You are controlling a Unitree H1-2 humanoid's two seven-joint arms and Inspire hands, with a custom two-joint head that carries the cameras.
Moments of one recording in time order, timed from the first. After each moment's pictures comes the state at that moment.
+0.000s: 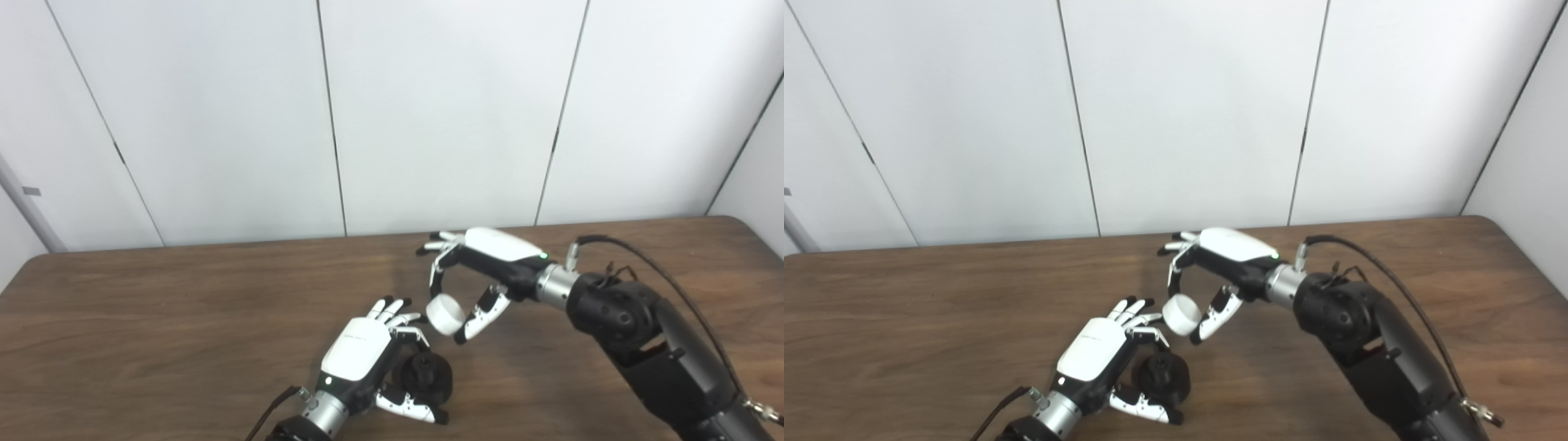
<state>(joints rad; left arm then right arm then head) -0.29 0.14 -0.48 0.27 0.87 -0.21 0.14 -0.58 -0.44 0.31 -0.06 -0.51 0.04 0.56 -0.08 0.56</state>
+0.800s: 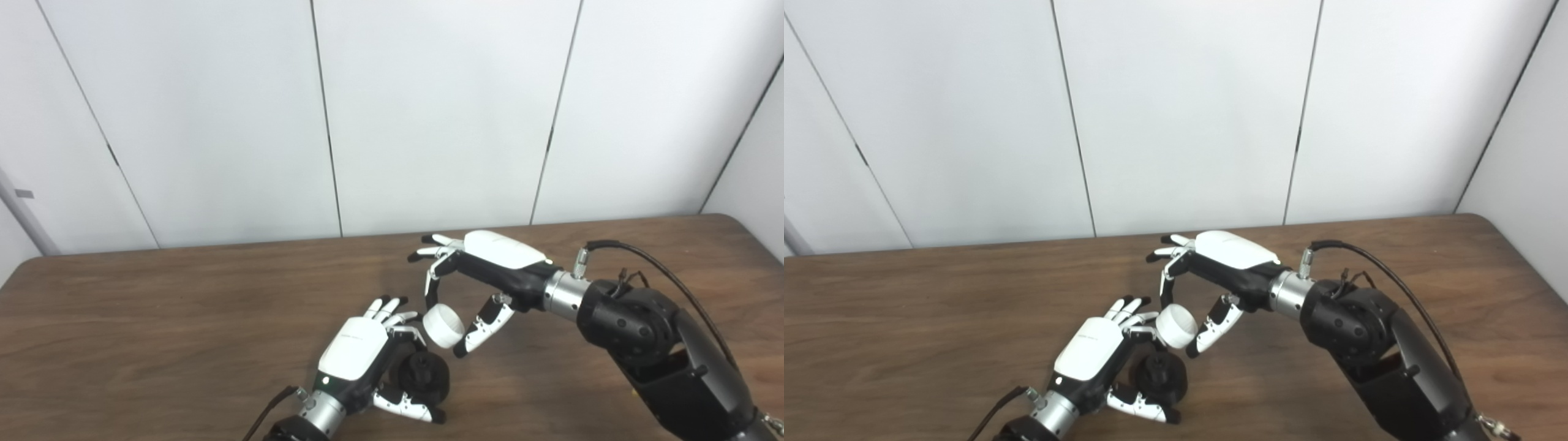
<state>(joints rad) -0.30 0.14 -0.48 0.27 0.87 -0.21 0.15 -0.52 -0.47 0.31 -0.23 -0.49 0.08 0.63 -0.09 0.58</state>
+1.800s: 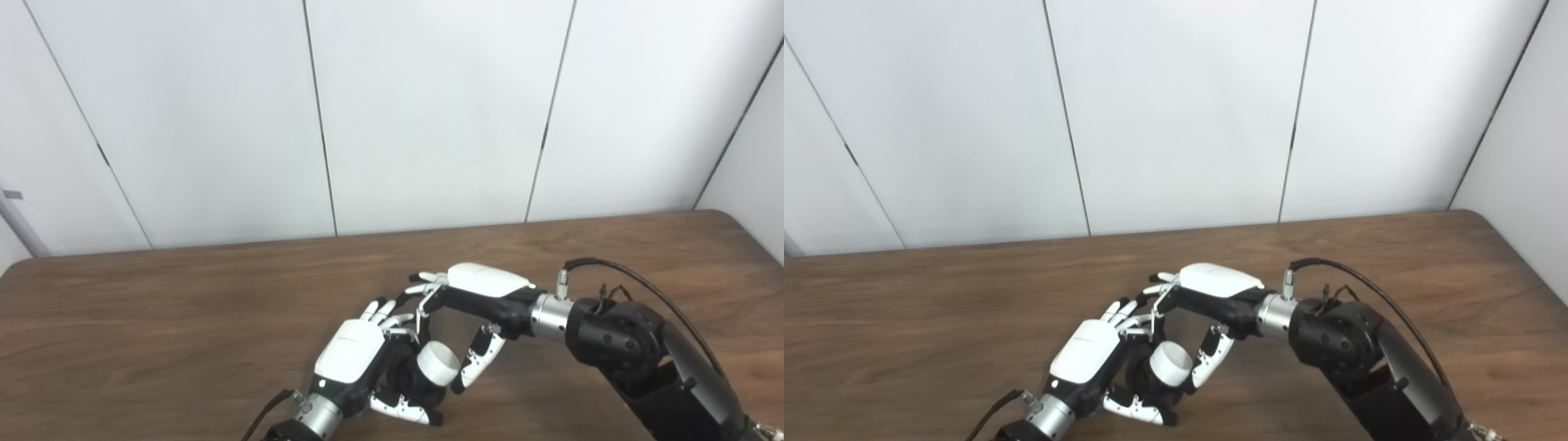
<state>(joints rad) -0.27 0.14 -0.48 0.23 0.87 -0.19 0.12 -0.50 -0.46 0.37 -0.22 -0.49 0.08 0.70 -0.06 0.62</state>
